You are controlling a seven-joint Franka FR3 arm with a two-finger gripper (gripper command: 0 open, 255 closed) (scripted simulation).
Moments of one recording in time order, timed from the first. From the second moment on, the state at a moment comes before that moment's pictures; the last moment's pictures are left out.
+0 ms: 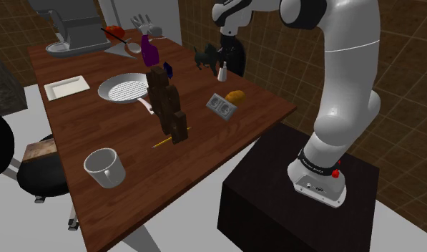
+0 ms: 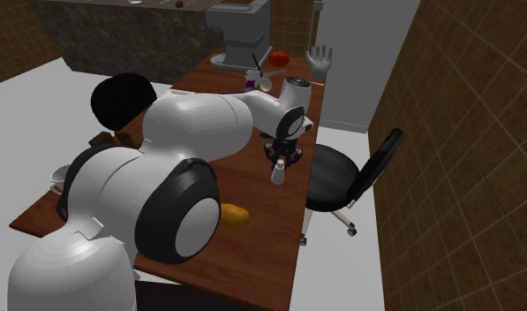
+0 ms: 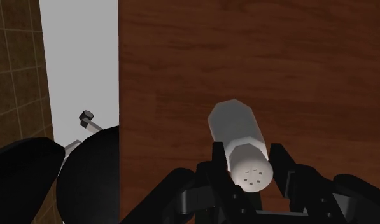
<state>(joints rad) -0.20 0.46 -0.25 -1.60 0.23 2.03 -0.44</state>
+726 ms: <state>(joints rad) -0.20 0.42 -0.26 -1.52 0.21 1.90 -0.42</state>
